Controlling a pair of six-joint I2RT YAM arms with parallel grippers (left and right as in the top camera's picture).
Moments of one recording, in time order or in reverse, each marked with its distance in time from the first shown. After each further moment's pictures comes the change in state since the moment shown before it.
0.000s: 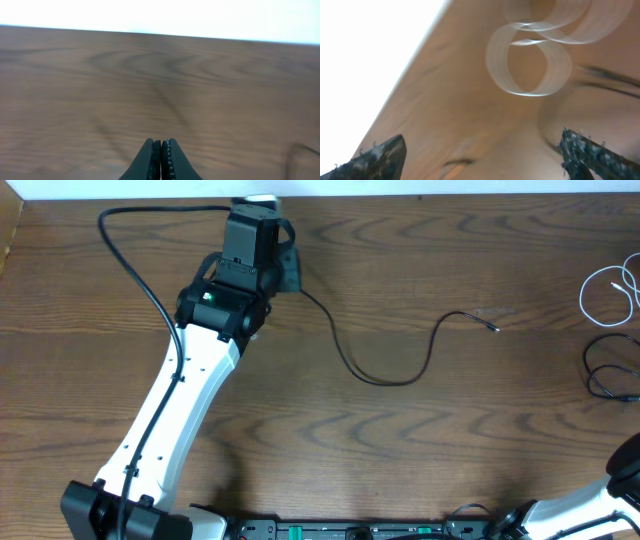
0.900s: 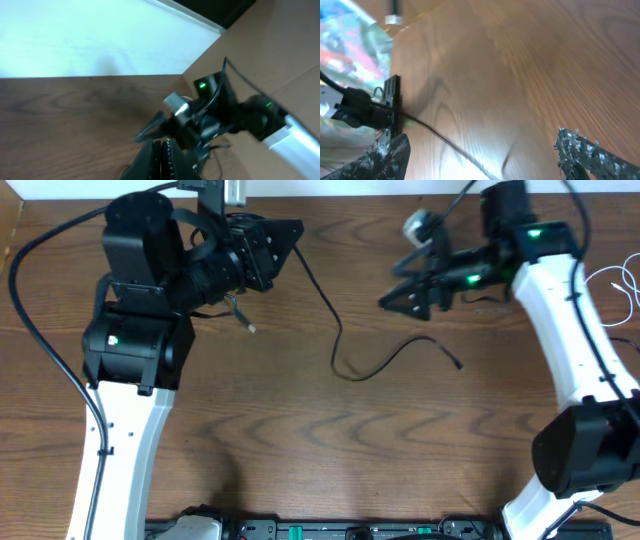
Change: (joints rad) left arm 0.183 -0.211 0.085 0.097 0.788 -0.193; right arm 0.892 0.000 -0.115 -0.089 -0.571 -0.949
